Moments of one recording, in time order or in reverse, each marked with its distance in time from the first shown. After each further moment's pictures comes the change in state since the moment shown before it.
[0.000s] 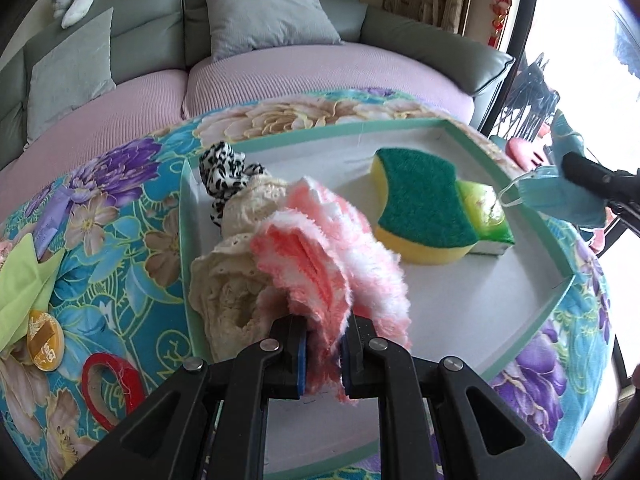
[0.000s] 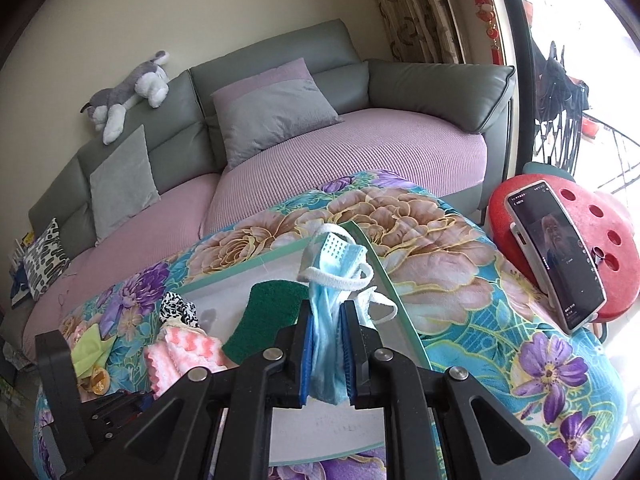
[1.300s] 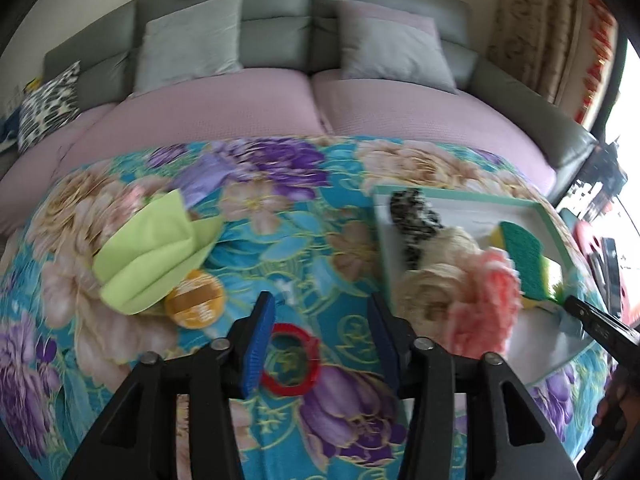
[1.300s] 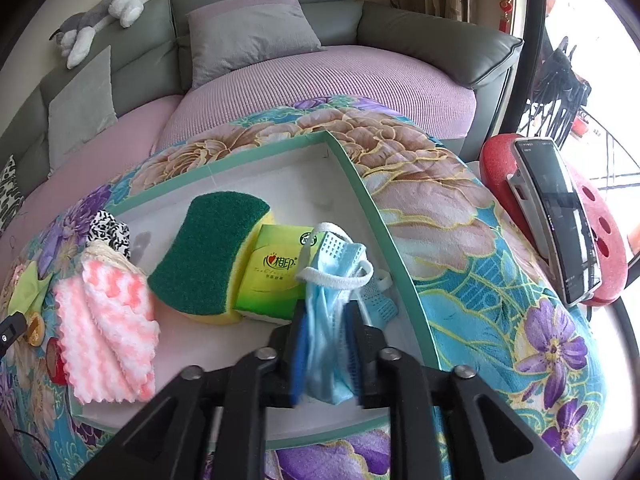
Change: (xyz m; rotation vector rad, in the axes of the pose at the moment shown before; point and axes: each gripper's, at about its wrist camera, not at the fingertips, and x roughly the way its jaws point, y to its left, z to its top) left arm -0.082 0.104 -0.015 -0.292 -0.070 0.230; right arm 0.053 0.002 -0.026 -0.108 0.239 -0.187
